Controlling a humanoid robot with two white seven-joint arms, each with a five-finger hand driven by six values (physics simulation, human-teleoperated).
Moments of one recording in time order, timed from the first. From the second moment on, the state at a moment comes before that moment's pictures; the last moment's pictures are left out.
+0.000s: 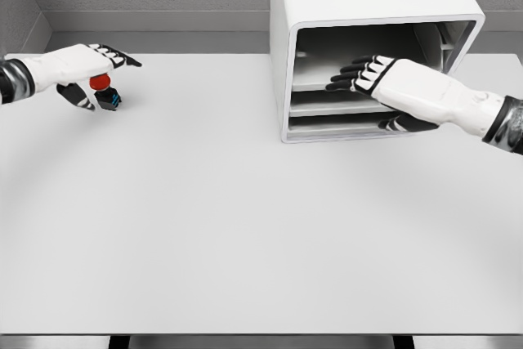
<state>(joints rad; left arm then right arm) -0.96 0.66 -0.85 -0.80 -0.55 -0.61 -0.27 -0.40 -0.62 0.17 -1.68 0.41 -0.61 0.61</state>
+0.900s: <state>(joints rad) -0.99 0.60 -0.85 -0.69 -0.57 -0.61 -0.33 -0.54 -0.50 0.23 -1.44 0.50 -0.61 0.61</state>
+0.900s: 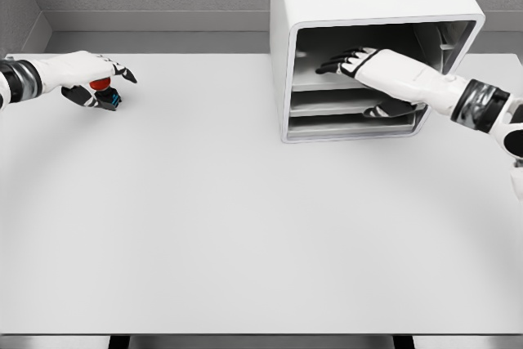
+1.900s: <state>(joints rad) -1.02 0.57 -0.85 -0.60 -0.58 -0.61 -0.33 -0.47 -0.53 0.23 -1.48 0.51 -0.61 0.61</state>
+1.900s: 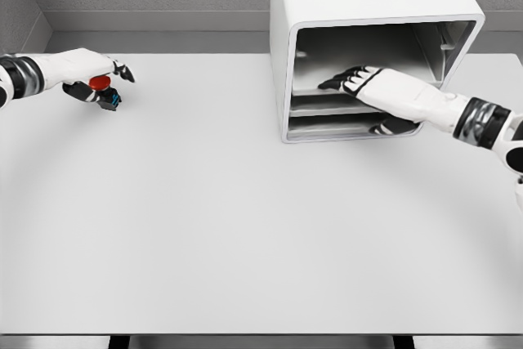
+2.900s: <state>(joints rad) -1.03 0.59 -0.85 -0.61 -0.58 -0.61 -0.33 -0.34 -0.62 0.12 -1.59 0.50 -0.61 0.61</state>
